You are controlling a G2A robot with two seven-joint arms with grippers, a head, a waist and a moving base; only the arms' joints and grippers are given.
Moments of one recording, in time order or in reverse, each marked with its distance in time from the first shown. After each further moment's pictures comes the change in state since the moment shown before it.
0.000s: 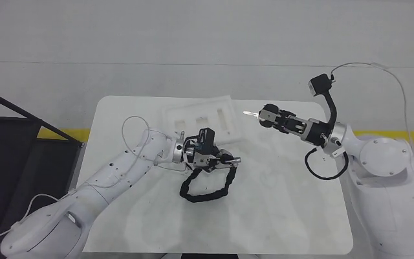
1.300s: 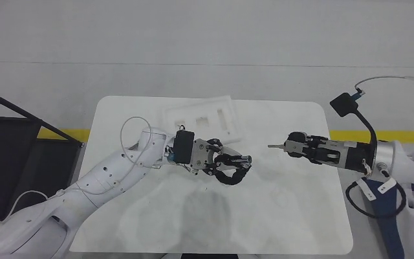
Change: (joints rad) left arm -0.029 0.077 0.042 -0.211 0.130 0.258 0.483; right arm -0.081 0.081 0.233 -0.266 -0.070 0.167 0.391
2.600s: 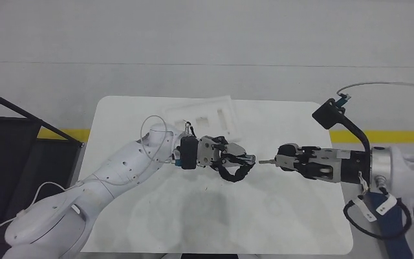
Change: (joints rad) left arm -0.059 -0.134 0.058 0.227 0.204 0.240 0.239; right arm 0.093 0.075 -0.099 -0.126 -0.002 0.109 0.066
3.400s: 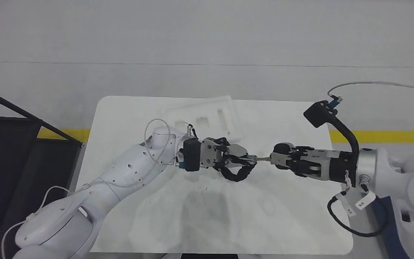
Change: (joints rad) left arm 0.047 -0.040 -0.054 0.039 0.052 0.016 0.007; right arm -0.021 0.033 -0.058 -0.024 -0.062 0.099 -0.083
